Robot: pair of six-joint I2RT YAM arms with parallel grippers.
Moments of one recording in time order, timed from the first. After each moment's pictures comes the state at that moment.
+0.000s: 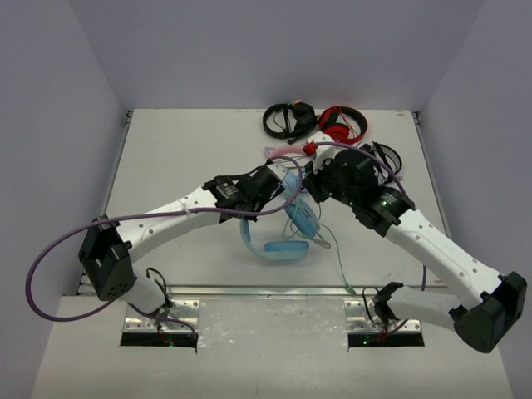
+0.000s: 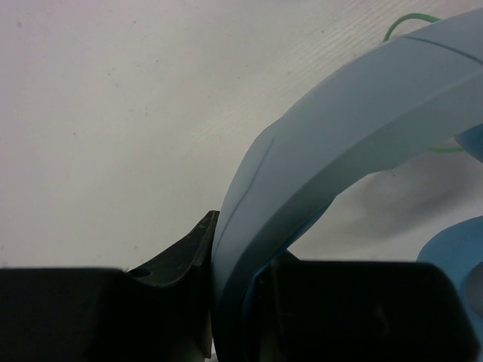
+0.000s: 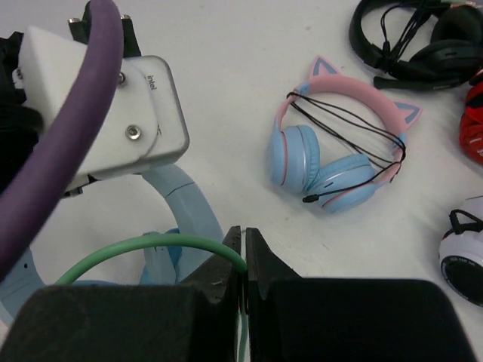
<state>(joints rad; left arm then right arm) -0.86 1.51 1.27 -0.79 -0.43 -0.15 0.63 1.10 0.99 -0.32 -0.04 -0.05</state>
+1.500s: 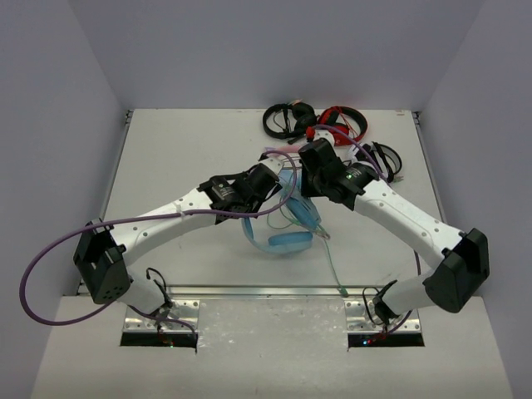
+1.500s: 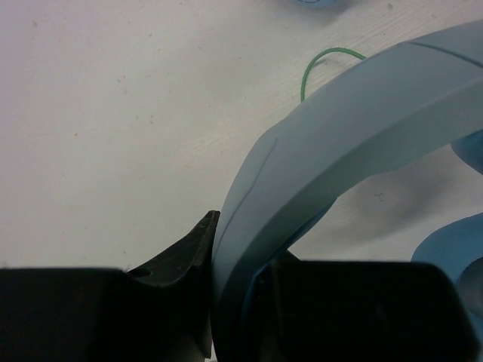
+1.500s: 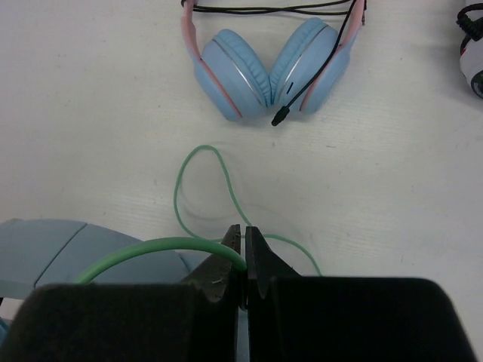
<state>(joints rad) -0.86 1.47 1.25 -0.74 -0.46 -0.22 0.69 1.43 1.23 -0.64 0.33 0.50</state>
